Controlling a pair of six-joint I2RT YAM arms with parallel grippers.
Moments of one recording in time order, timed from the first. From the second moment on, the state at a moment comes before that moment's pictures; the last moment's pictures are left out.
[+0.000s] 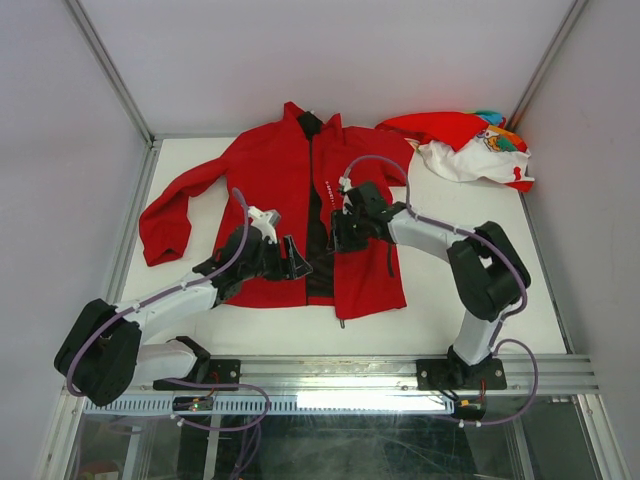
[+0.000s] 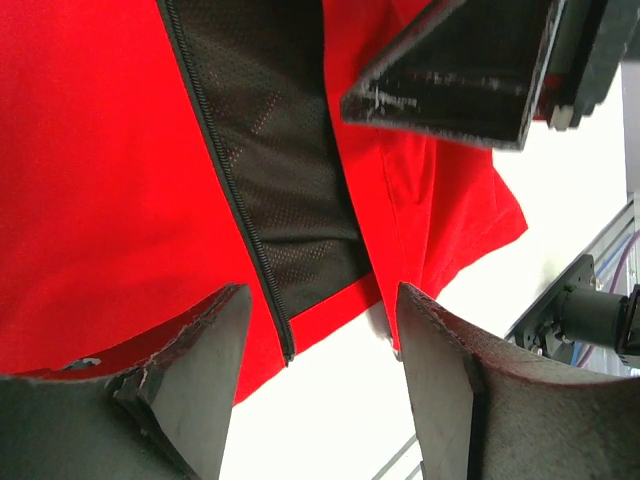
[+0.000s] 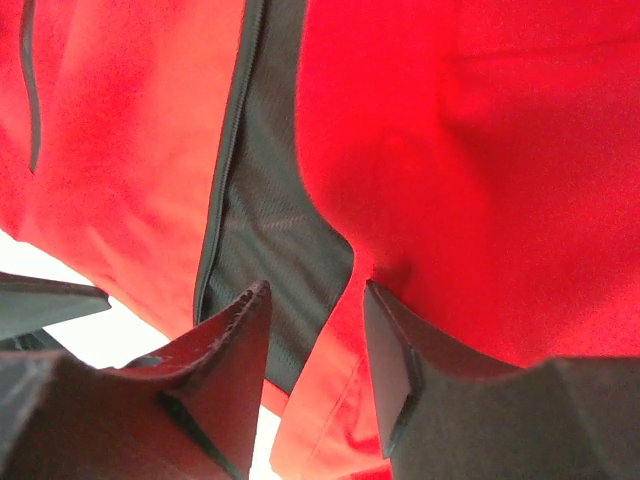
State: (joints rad) left arm -0.59 1.21 0.52 0.10 0.25 -0.66; right arm 0.59 1.80 1.14 -0.29 -0.32 0.47
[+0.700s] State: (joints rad) left arm -0.60 1.15 0.44 0.09 0.15 -0.69; right arm 1.13 1.66 1.12 -0.69 0.35 0.63
